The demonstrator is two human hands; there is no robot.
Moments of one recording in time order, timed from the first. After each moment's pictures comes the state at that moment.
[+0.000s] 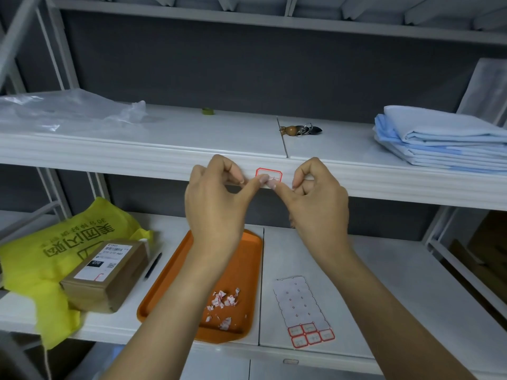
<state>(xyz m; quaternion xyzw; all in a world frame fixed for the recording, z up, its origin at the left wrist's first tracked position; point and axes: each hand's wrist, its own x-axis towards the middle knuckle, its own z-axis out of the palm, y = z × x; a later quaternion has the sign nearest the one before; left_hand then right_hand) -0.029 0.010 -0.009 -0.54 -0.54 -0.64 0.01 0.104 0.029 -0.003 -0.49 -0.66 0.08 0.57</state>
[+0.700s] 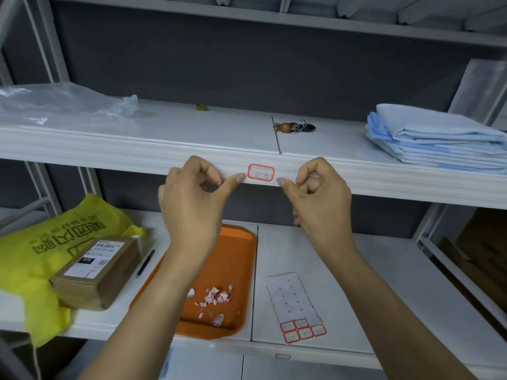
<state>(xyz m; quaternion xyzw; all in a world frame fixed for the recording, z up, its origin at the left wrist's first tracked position) -0.045 0.007 -0.017 -0.53 -0.55 -0.64 0.00 0.122 0.031 -0.006 -0.45 -0.66 0.13 0.59</state>
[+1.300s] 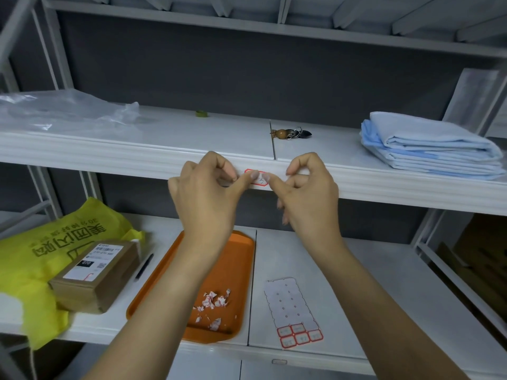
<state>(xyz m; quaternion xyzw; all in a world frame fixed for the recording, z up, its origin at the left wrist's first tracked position) -0.026 0.007 0.000 -0.53 -0.56 -0.64 0.04 0.112 0.026 0.010 -0.45 -0.65 0.16 0.59</state>
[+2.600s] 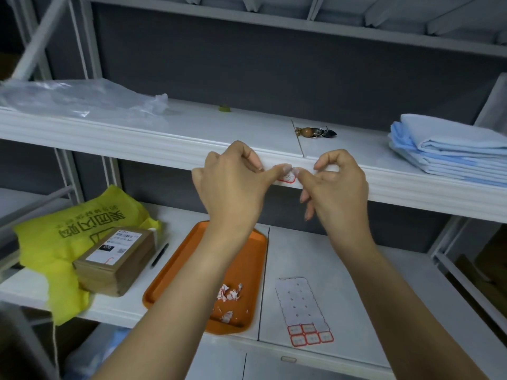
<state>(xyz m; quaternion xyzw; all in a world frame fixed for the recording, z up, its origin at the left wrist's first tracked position) -0.026 0.010 0.012 -0.50 -0.63 -0.59 0.06 0.107 0.020 0.020 -0.45 -0.63 0.21 0.59</state>
